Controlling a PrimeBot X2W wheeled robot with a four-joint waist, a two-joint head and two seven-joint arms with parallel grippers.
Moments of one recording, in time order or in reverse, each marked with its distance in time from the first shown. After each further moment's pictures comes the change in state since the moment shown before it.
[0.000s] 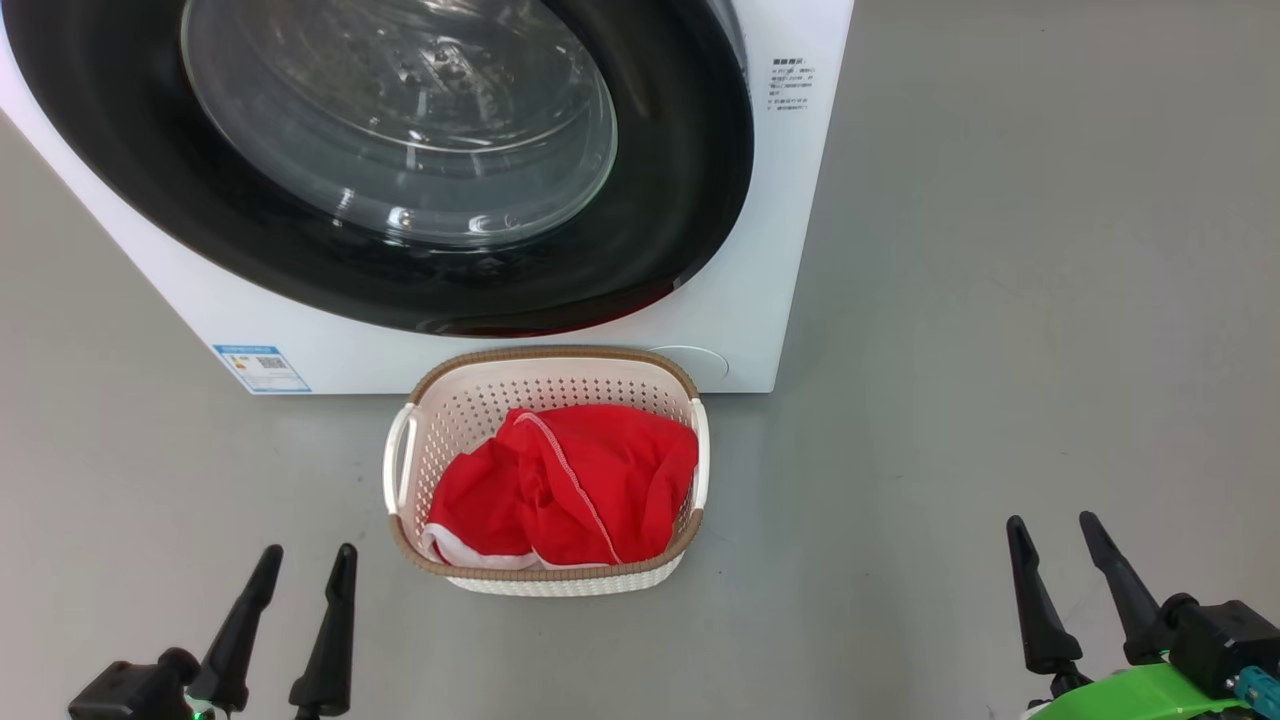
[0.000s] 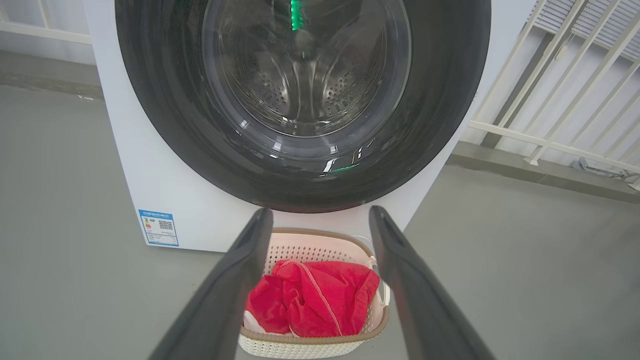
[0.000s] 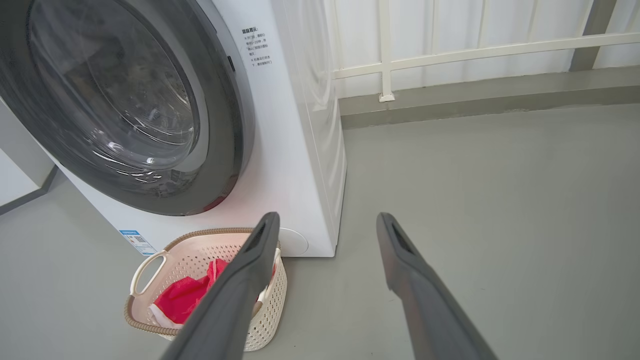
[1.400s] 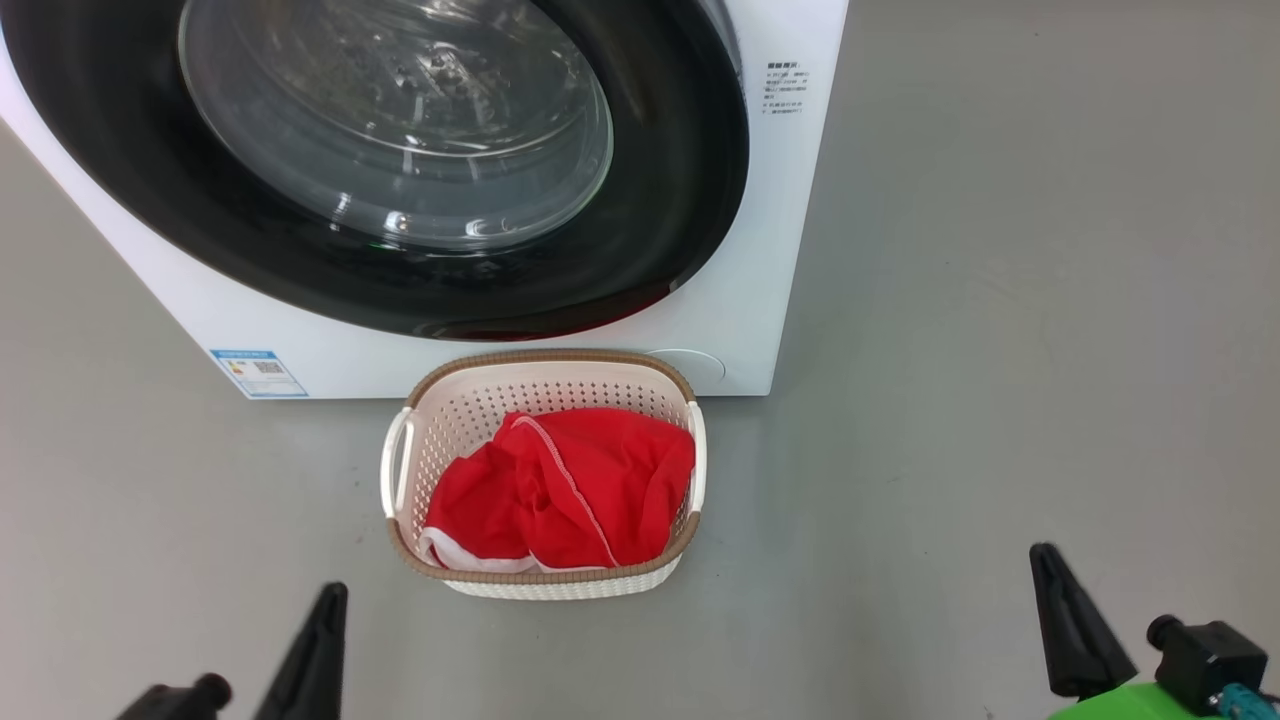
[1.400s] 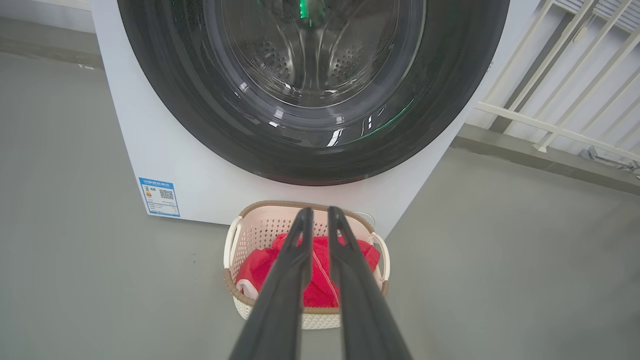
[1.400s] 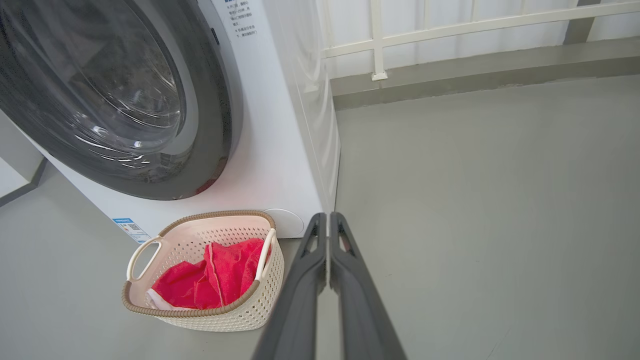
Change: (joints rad) left arm 0.020 -0.037 -0.006 0.062 0.021 0.001 0.007; right arm 0.016 0.018 -0.012 0.045 -0.006 0.000 0.001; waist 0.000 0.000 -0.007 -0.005
